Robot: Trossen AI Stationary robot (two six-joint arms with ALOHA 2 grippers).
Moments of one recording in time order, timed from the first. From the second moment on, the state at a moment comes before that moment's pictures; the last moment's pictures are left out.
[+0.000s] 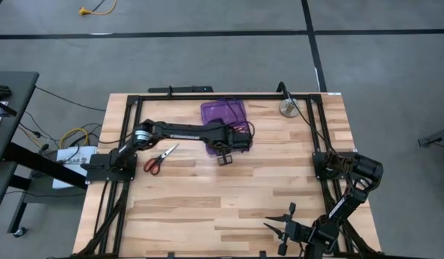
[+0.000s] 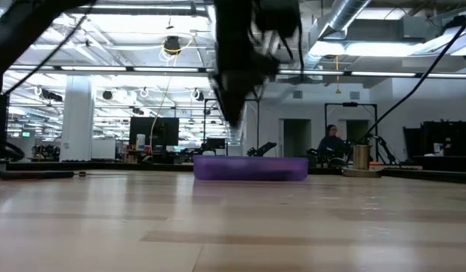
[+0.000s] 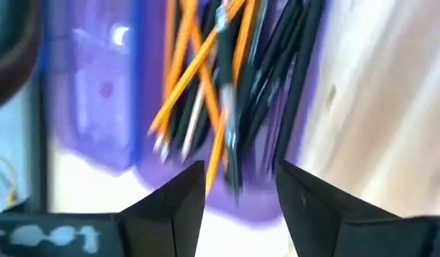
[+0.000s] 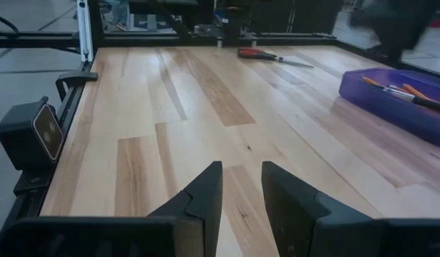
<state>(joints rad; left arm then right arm) 0.04 2.23 2.02 -1.27 -0.39 -0.19 1.14 1.95 0.96 -0.18 1.28 1.07</state>
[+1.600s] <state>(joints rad) -0.36 1.17 0.65 -1.09 -0.15 -1.29 1.10 1.95 0.96 -0.13 1.28 1.06</state>
